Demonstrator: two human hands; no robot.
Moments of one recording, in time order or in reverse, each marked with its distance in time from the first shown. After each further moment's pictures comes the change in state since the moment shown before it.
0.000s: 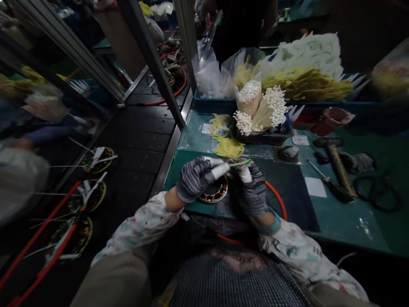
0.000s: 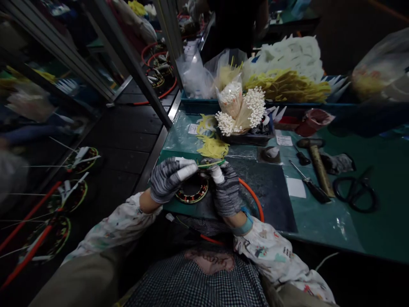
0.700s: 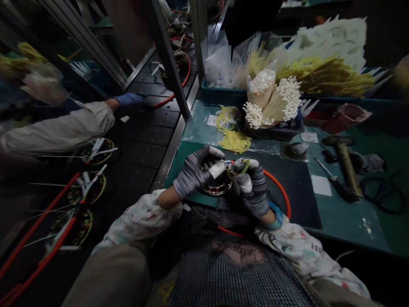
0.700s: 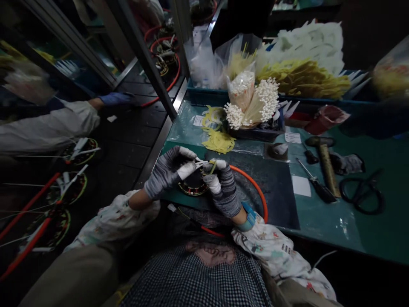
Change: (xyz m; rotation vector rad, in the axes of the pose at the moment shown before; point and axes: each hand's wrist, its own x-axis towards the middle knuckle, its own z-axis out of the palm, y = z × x) left_hand 0.013 0.022 -0.005 -0.648 -0.049 -0.929; right_hand -0.024 0.030 -0.010 -0.107 -0.002 -0.276
